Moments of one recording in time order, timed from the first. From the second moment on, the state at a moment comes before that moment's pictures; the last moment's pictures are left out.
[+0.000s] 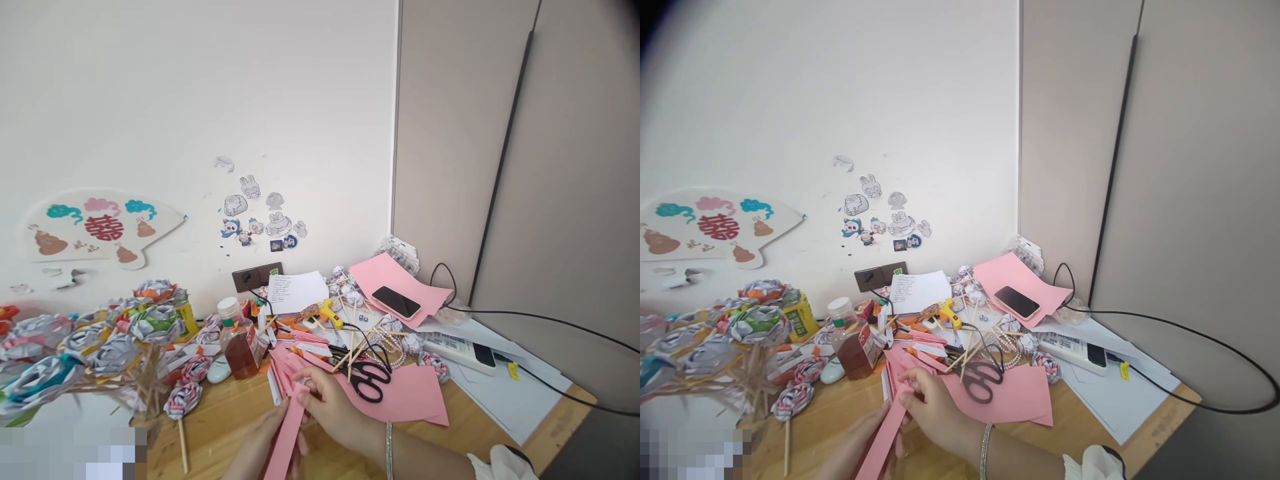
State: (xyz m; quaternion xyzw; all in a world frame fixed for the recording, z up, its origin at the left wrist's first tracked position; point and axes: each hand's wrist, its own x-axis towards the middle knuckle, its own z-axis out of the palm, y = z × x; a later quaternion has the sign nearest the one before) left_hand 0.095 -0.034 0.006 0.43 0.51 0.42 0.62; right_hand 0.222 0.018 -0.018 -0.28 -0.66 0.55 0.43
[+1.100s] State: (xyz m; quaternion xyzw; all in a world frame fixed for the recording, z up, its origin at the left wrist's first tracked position) left_hand 0.082 -0.024 -0.005 0.60 0.58 0.44 0.33; right_hand 0.219 0.019 -0.012 -0.21 -0.62 0.62 0.42
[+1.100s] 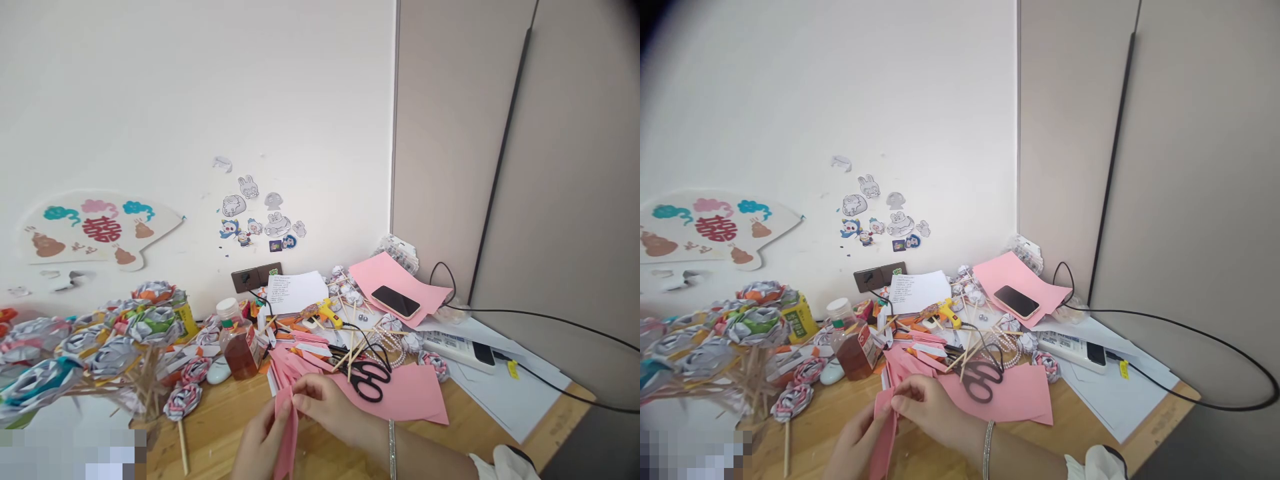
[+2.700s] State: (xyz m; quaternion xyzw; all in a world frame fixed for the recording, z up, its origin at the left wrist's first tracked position) left_hand 0.083 -0.031 -0.002 0.64 0.63 0.37 0.22; right_hand 0.219 0.019 -0.015 -0.23 -0.63 0.62 0.40
